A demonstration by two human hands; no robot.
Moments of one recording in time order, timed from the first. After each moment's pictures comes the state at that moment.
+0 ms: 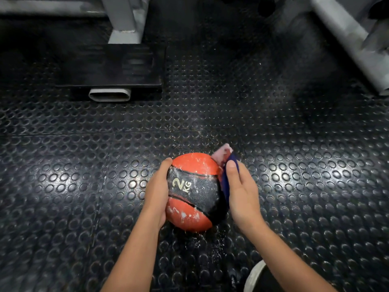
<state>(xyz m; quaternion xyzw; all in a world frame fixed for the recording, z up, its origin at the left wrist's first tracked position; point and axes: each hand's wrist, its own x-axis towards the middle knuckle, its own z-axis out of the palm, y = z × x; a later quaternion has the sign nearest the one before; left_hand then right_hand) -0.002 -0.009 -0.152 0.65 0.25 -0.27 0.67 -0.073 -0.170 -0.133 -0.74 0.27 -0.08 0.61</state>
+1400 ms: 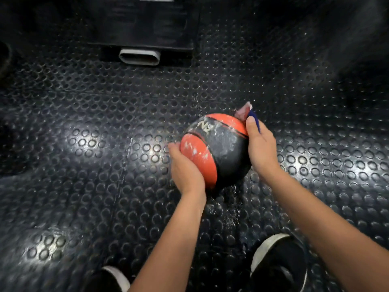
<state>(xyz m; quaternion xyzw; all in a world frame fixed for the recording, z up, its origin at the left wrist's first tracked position) -0.042 -0.033 -0.150 0.57 0.43 -0.05 0.70 -0.022 -0.179 -0.147 -0.78 0.25 -0.03 0.58</state>
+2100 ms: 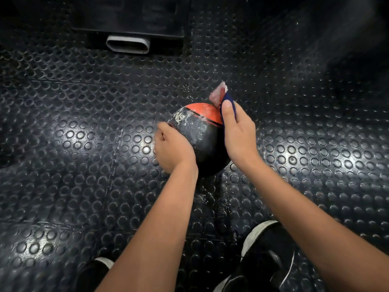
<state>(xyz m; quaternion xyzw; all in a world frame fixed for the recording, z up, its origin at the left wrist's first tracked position) -0.013 -0.038 -0.129 0.65 0.49 0.00 0.58 -0.024 -0.148 -0.128 -0.81 0.16 -0.07 0.56</state>
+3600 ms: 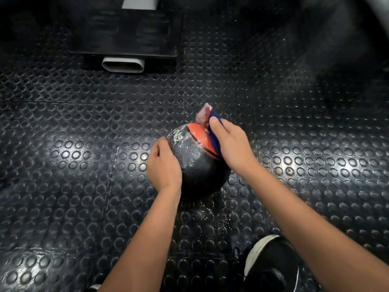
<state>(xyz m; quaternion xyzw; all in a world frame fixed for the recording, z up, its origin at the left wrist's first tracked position) -0.016 -0.018 -0.140 0.71 0.38 -0.02 0.59 -0.003 -0.168 -0.147 -0.80 0.15 0.02 0.58</state>
